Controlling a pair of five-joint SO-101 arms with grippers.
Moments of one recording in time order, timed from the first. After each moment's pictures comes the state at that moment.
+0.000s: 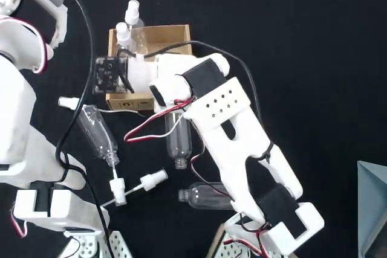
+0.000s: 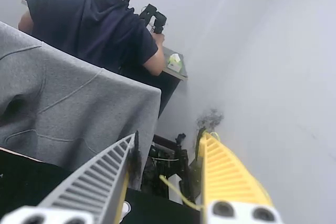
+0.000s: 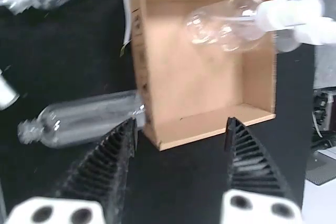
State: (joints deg) left arm -6.3 0.1 -88.3 93.8 22.9; right arm -34.6 -6.3 -7.7 84.1 59.0
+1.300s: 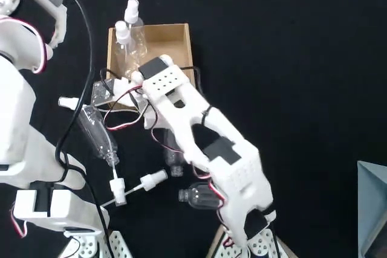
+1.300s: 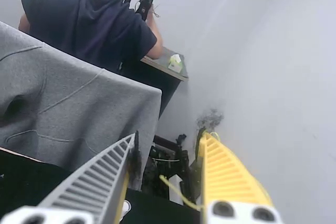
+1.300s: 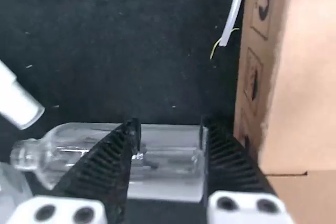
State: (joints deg) left arm -6.5 0.1 -88.3 93.8 22.9; right arm -36.3 34.0 -19.6 85.3 54.5
